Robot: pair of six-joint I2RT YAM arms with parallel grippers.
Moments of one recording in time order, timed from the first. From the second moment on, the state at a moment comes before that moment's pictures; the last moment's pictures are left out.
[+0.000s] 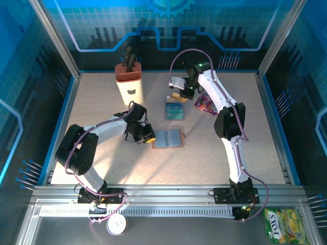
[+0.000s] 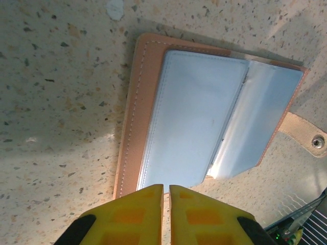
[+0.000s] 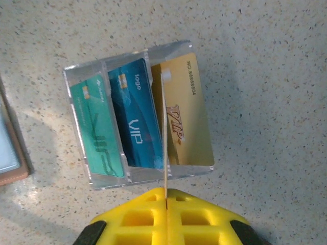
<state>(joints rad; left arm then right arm) -0.42 1.66 0.95 -0.50 0.45 -0.88 0.36 2.37 2.42 -1.31 -0.21 -0.97</state>
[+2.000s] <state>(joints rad) -0.09 1.59 1.02 -0.54 0.10 -0.58 0.23 1.55 1.11 -0.33 0.02 -0.36</state>
